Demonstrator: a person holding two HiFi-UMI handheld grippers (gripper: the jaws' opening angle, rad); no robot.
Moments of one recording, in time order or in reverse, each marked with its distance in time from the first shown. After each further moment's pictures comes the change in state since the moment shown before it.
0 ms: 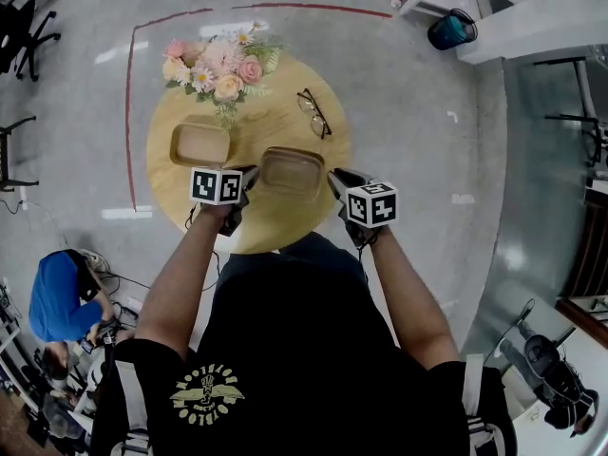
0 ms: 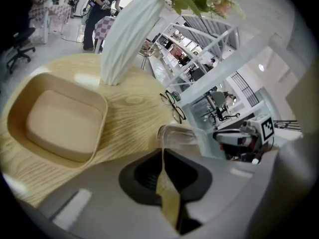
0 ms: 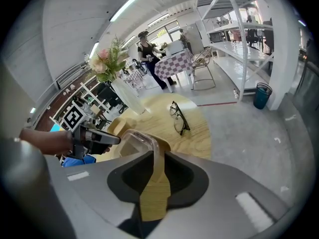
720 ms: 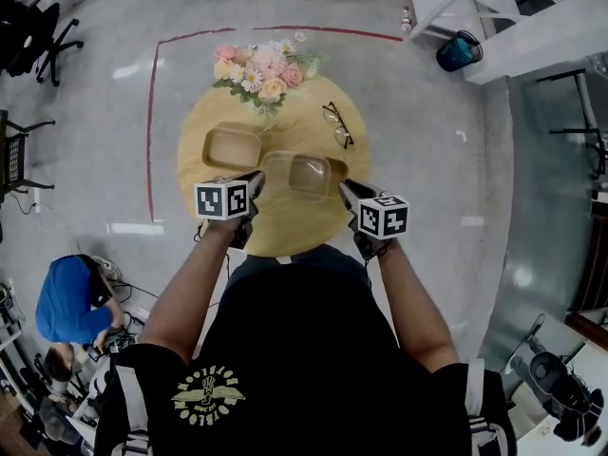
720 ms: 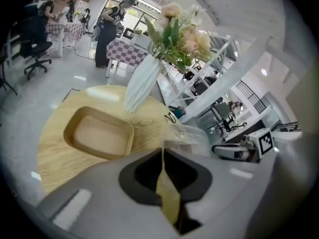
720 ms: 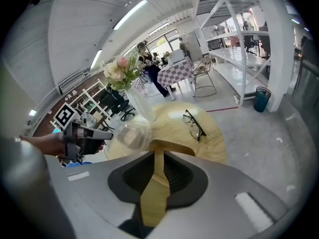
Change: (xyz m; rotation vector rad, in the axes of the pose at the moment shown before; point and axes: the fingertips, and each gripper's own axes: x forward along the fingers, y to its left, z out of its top) left arm -0.103 0.000 0.017 -0.022 -0.167 0.093; right arm -0.018 0.064 0.013 0.016 -0.090 0.003
